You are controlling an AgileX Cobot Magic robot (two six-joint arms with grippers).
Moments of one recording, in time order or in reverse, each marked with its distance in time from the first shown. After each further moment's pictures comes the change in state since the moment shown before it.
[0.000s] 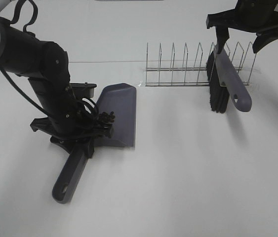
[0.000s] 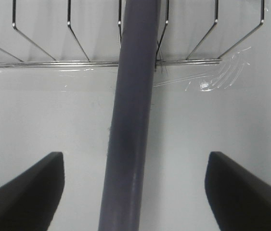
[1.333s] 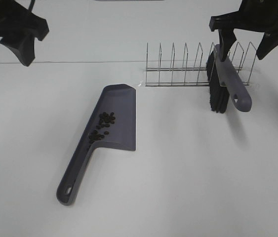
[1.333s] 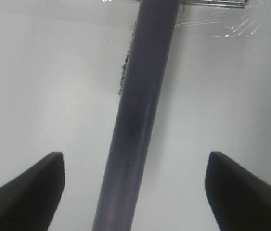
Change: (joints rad) left arm 0.000 -0.493 -0.209 0.385 0.487 -0.051; right arm 0.001 -0.047 0.000 0.082 0.190 -0.125
